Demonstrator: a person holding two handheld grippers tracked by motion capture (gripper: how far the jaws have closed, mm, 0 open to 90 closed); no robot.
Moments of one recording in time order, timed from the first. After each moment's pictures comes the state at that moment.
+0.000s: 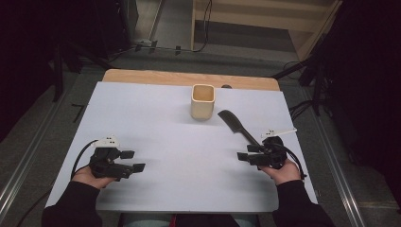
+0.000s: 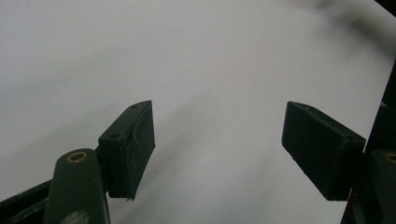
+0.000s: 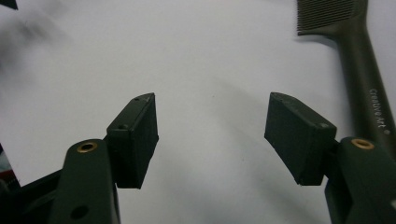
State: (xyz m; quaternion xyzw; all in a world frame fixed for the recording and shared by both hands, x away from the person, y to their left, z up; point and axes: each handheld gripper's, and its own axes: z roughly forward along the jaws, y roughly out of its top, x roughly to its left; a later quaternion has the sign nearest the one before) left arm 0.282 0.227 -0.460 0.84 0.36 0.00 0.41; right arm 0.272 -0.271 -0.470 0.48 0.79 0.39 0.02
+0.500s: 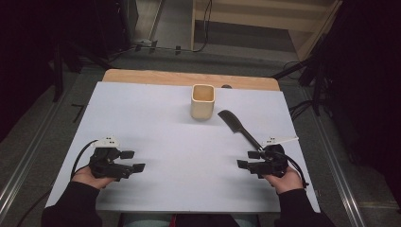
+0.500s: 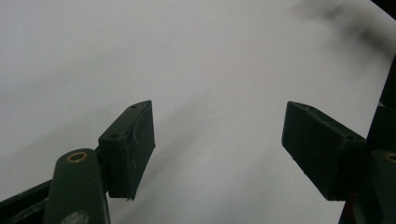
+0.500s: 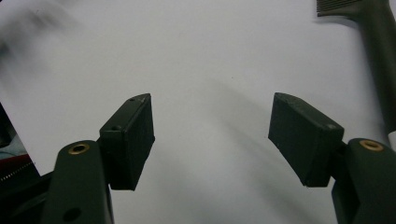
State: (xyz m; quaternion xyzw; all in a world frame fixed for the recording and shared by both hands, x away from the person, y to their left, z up) left arm 0.281 0.228 -0.460 0.84 0.36 0.00 0.41; right arm 0.250 -0.269 -0.471 0.48 0.78 0.39 0.02
